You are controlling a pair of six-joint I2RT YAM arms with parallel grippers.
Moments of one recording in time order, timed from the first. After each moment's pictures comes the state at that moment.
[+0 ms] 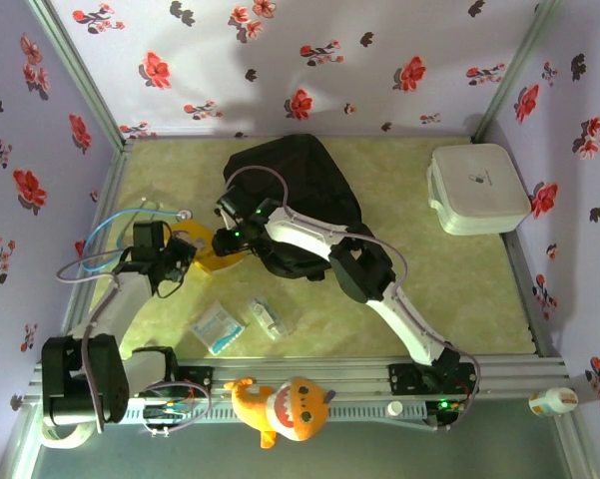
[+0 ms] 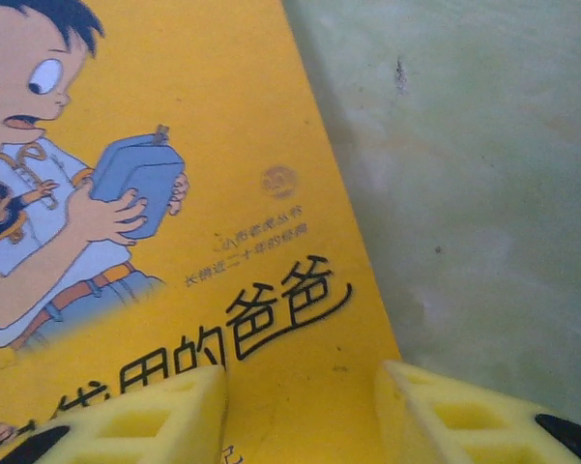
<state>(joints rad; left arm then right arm) -0.02 1.12 0.57 -0.32 0.20 -1.07 0.94 2.46 2.11 -0.64 -0.29 0.48</state>
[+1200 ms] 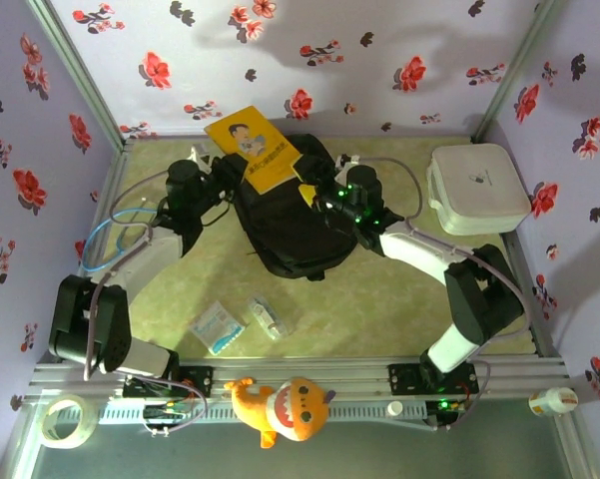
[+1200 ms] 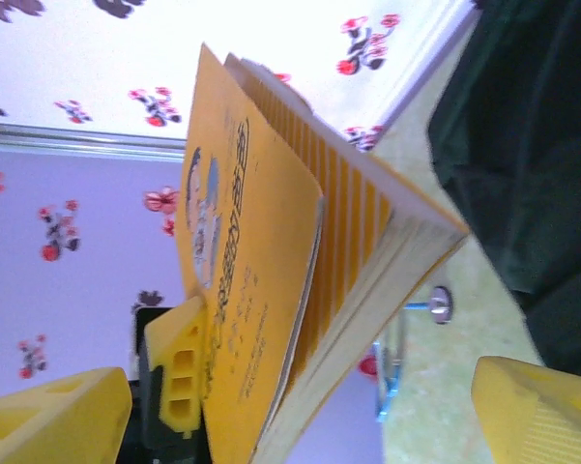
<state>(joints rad) -0.35 1.45 0.94 0.42 0.29 -1.28 0.58 1.62 1.01 0.51 -0.32 1.40</state>
